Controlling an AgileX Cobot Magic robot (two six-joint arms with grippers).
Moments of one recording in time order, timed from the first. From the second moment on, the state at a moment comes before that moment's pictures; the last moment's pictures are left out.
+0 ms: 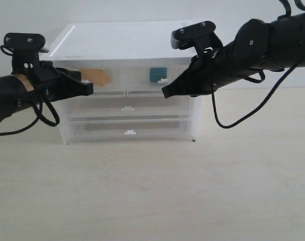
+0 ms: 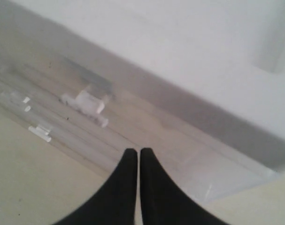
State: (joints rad) left arm -0.28 1.75 -0.93 0.17 -0.44 -0.15; right arm 0.44 1.83 -1.31 0.31 0.26 -0.41
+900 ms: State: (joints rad) left arm -0.31 1.47 -0.71 0.13 -0.51 -0.11; right arm 0.47 1.66 -1.23 0.35 0.27 -0.42
